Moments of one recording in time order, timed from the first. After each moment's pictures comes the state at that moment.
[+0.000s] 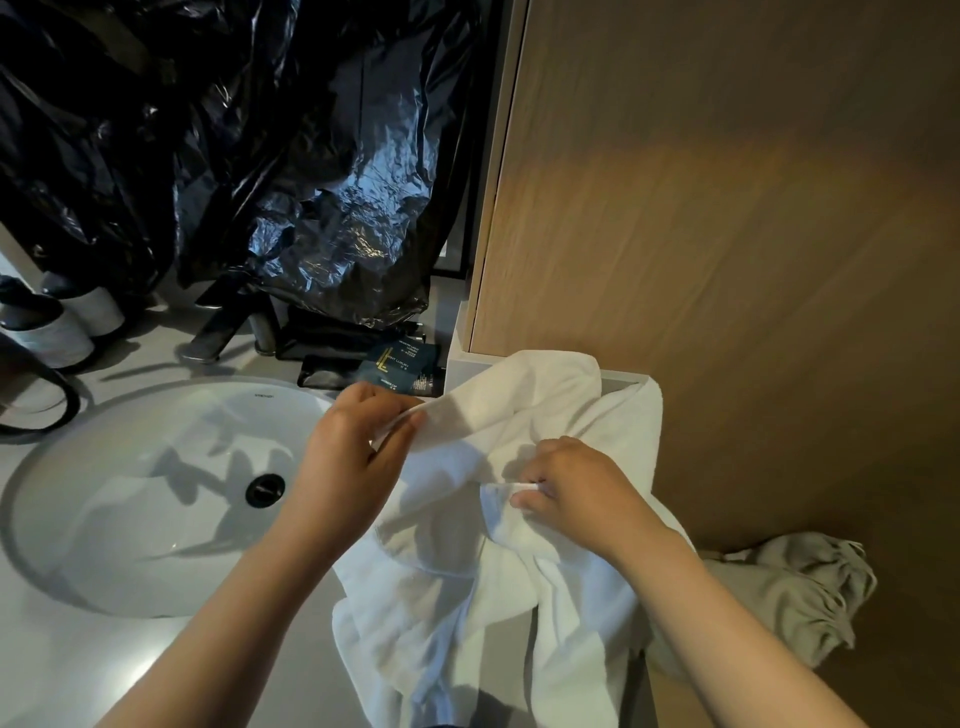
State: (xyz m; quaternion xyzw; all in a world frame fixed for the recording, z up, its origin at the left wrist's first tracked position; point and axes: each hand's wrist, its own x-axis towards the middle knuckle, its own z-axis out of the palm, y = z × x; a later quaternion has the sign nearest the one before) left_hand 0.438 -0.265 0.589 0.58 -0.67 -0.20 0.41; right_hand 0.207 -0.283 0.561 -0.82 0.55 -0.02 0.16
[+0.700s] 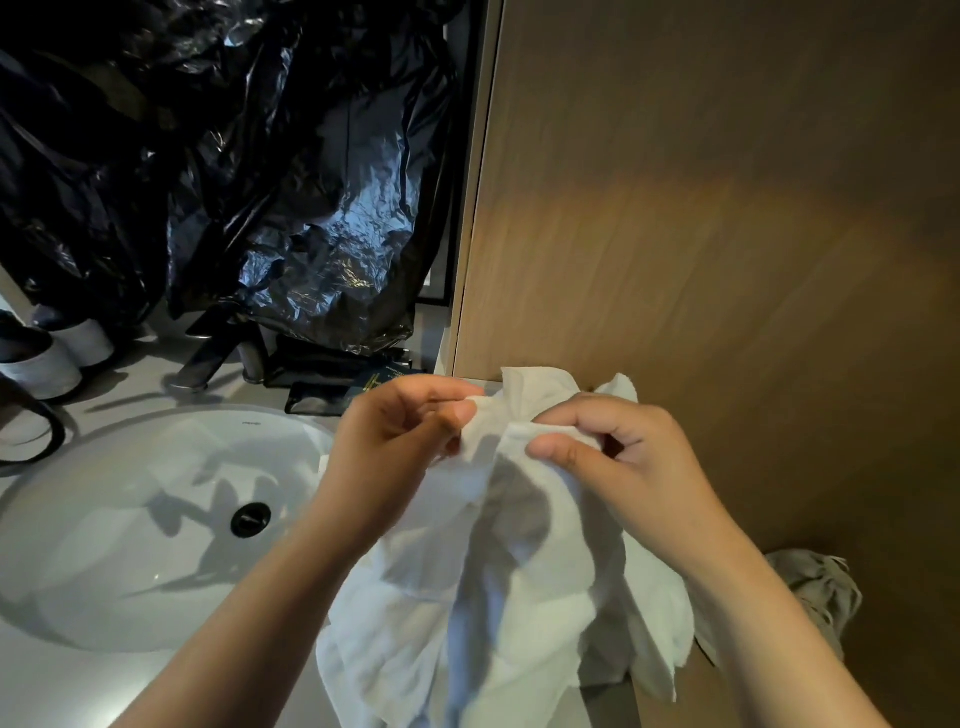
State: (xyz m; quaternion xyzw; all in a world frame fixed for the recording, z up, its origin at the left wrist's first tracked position) left_hand 0.397 -0.265 0.630 0.44 -0.51 -0.49 0.55; right_hand 0.197 -0.250 0.657 -0.74 0.44 -0.40 0.33
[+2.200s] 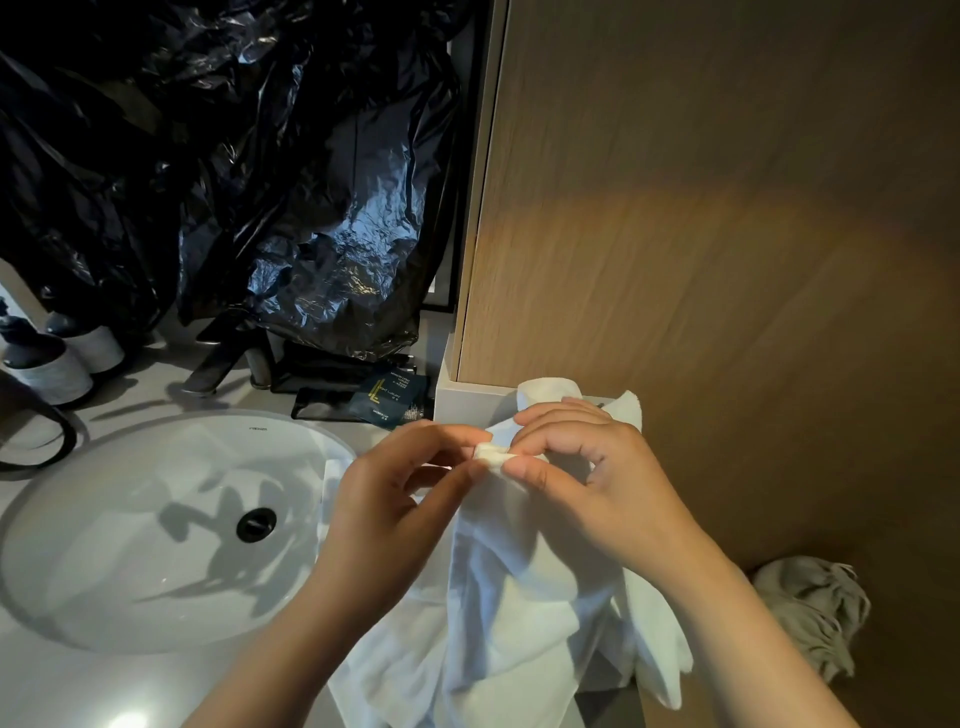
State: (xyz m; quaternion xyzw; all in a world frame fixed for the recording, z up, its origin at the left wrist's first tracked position) left_hand 0.400 -0.230 0.615 0.44 -0.62 -0.37 0.54; right_hand 0.212 -0.251 0.641 -0.77 0.44 -0.38 0.27
